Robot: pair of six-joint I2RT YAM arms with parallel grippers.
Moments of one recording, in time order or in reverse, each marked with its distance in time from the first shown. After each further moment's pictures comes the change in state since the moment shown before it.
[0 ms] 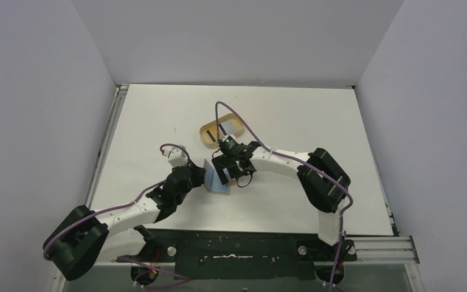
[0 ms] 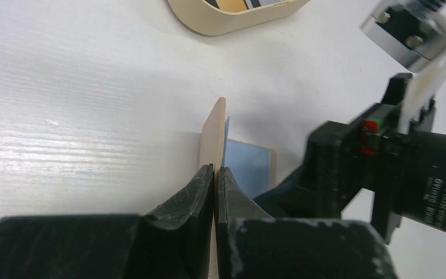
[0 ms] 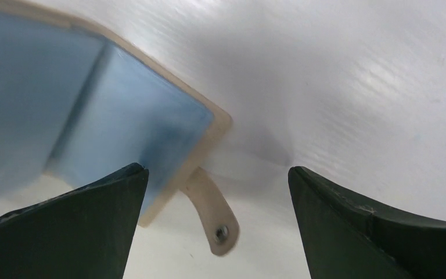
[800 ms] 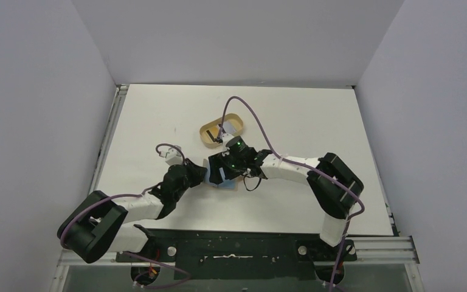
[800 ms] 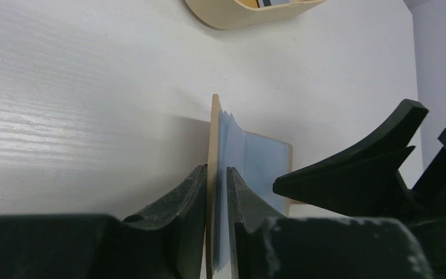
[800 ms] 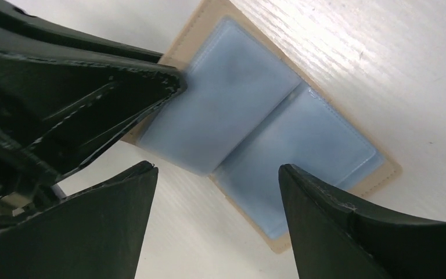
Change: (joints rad) left arm 0.123 0.171 -0.058 0.252 0.174 -0.109; right arm -0.024 -0.175 -0.254 0.424 -0.324 0.045
